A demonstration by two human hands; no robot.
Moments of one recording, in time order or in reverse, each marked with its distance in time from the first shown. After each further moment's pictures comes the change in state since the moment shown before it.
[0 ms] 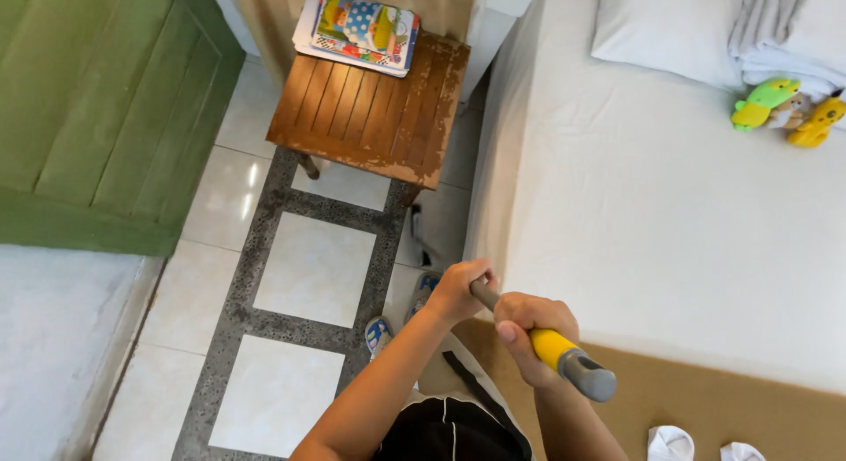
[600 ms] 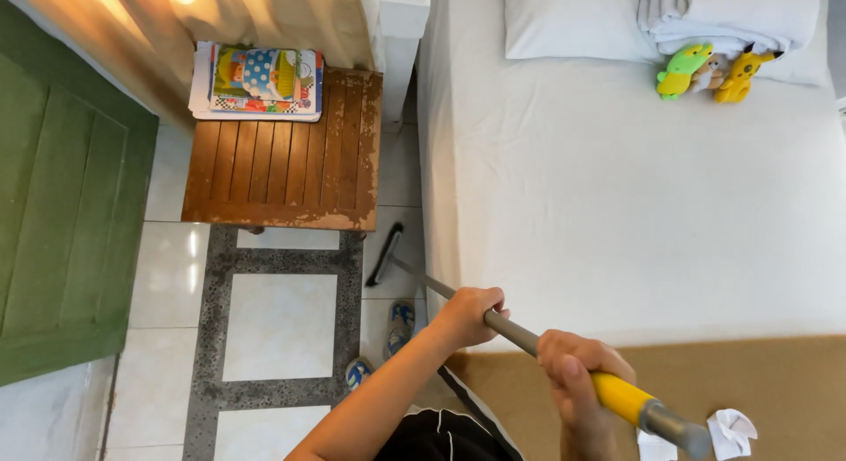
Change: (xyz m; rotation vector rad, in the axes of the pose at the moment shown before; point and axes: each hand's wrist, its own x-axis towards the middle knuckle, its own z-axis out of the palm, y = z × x) left_hand 0.111 0.010 0.096 0.167 -0.451 0.092; right_hand 0.000 -0.003 -0.126 0.083 0.481 -0.034
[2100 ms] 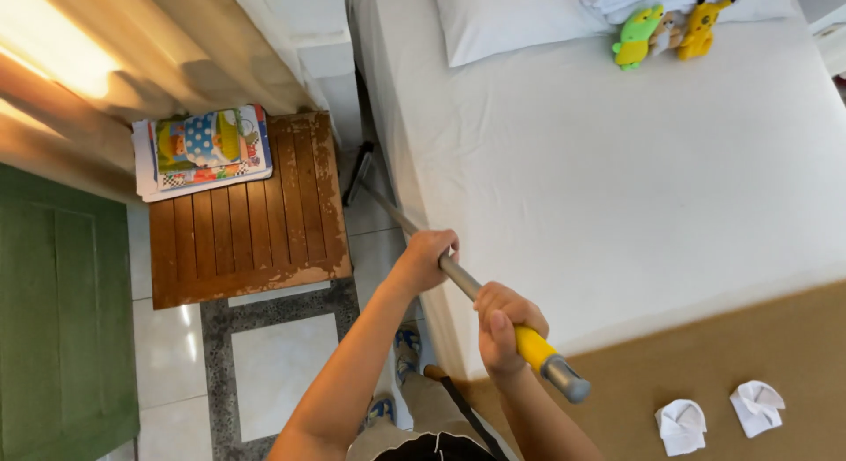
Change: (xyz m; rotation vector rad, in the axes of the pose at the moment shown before) left_hand 0.168 -0.060 -0.074 0.129 0.090 0.311; right_hand 0.101 0.123 -0.017 -0.039 0.233 -0.315
